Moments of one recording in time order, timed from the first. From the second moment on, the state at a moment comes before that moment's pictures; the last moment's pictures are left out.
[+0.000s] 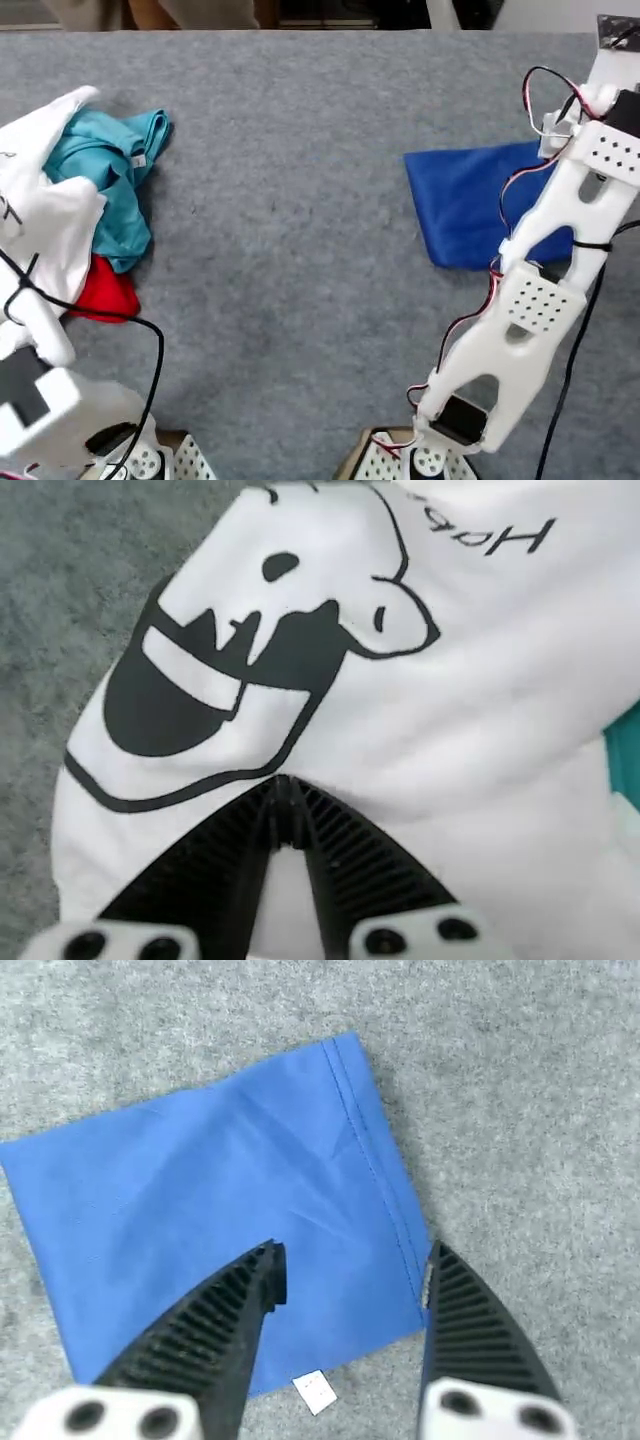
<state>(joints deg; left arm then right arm) -43.9 -0.2 20.6 41.9 -13.3 25.4 47.2 -76.1 101.3 8.0</state>
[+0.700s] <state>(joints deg) -44.2 2.5 7.4 61.5 -12.3 25.4 47.2 -76.1 101.3 8.0</state>
